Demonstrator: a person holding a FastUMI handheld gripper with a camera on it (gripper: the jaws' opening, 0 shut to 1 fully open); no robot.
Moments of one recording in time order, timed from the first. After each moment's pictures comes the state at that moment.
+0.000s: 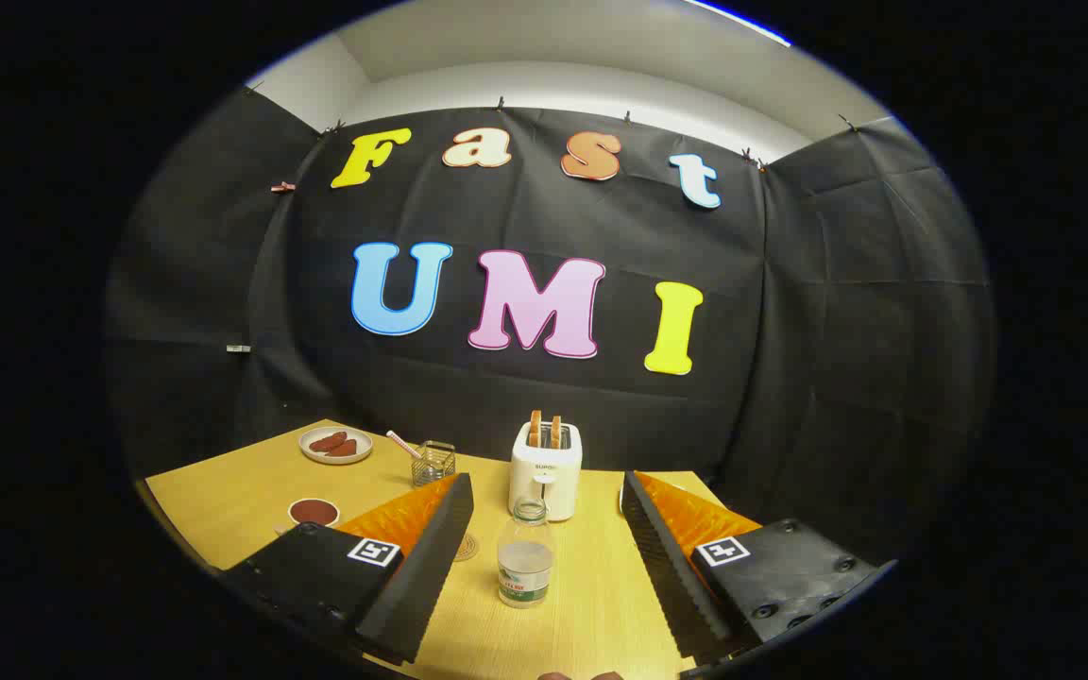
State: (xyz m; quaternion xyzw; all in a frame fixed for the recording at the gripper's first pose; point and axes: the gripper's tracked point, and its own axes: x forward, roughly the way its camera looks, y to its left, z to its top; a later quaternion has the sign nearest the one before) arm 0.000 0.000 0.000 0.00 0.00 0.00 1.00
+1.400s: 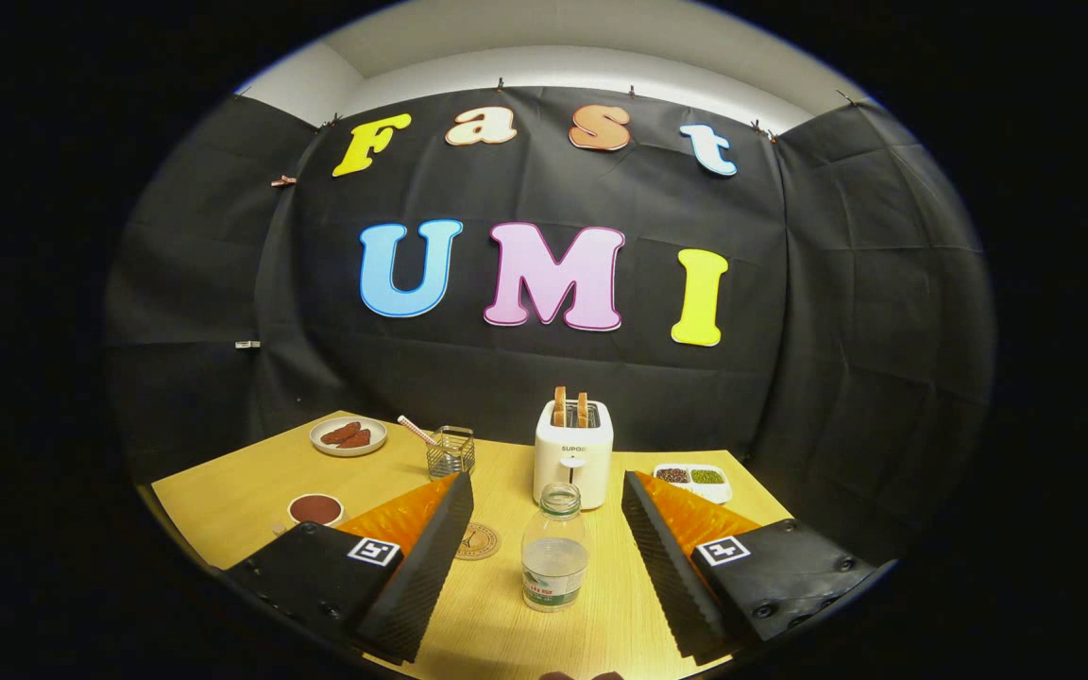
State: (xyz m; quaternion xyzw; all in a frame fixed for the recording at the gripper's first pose) arm 0.040 0.019 -0.029 0.02 0.02 0.03 1.00
